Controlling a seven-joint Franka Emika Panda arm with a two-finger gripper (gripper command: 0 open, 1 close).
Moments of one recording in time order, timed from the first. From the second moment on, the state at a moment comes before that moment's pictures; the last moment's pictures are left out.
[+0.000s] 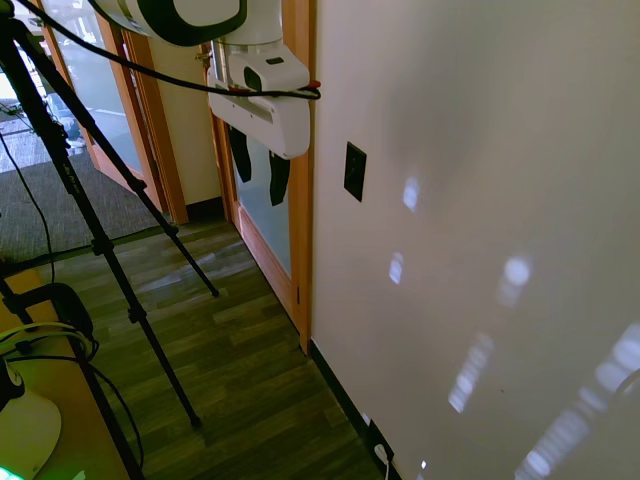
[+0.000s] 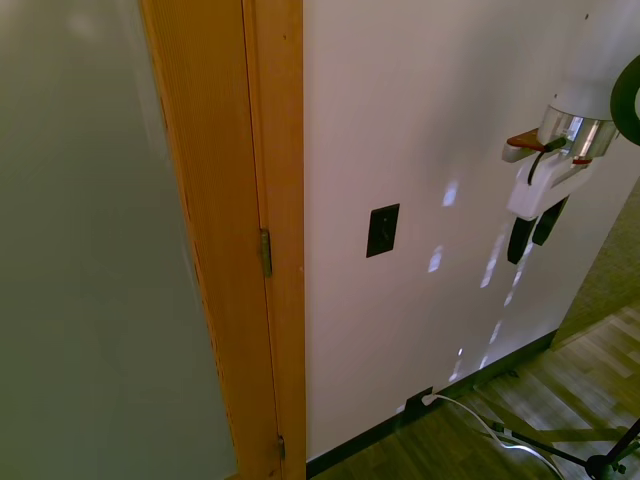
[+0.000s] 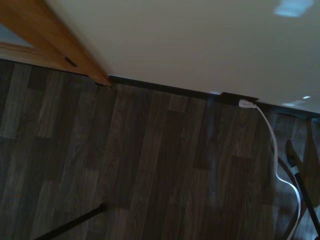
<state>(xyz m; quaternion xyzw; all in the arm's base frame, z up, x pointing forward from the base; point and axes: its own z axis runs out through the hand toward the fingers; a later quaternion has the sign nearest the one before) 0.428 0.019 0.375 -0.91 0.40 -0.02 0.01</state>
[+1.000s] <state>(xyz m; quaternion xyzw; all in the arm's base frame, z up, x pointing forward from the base) 0.543 0.088 0.285 -0.85 0.46 -0.23 0.09</state>
